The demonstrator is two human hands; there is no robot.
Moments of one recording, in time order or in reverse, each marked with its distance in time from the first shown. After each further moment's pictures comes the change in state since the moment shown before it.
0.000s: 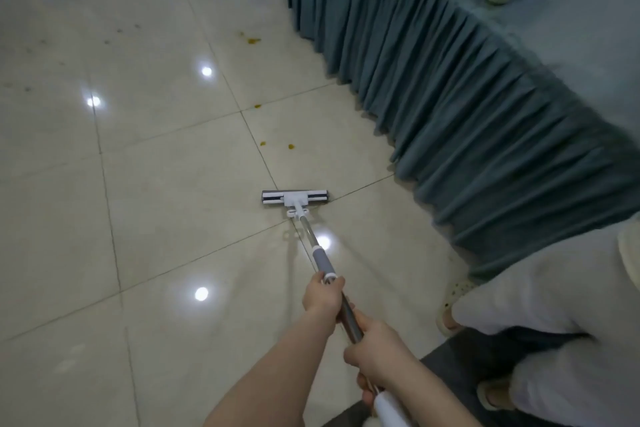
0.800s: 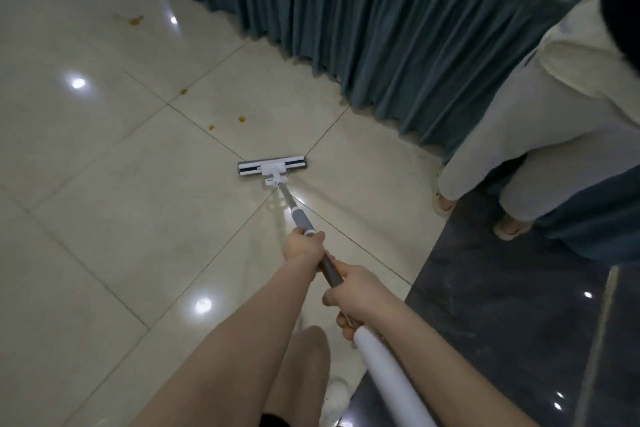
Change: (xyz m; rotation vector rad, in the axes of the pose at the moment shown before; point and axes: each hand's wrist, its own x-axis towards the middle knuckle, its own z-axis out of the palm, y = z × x) left_hand 0.017 0.057 -0.209 0.451 -0.165 0.102; right_hand -0.013 -0.109 0.217 0.492 0.150 0.092
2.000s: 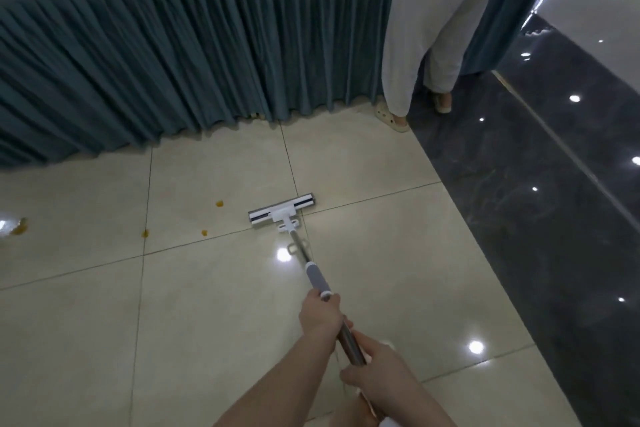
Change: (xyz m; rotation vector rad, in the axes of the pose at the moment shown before) left_hand 0.160 0.069 -0.453 0.781 -0.385 0.298; right_hand 0.062 -0.234 0.508 0.705 0.523 0.029
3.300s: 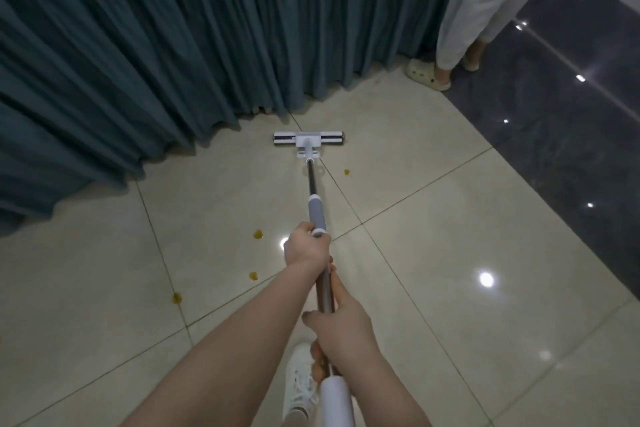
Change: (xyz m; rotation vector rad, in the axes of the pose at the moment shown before) left_hand 0.423 0.236 -0.251 0.322 -0.271 0.244; right_hand 0.314 -0.376 0.277 0.399 0.300 0.116
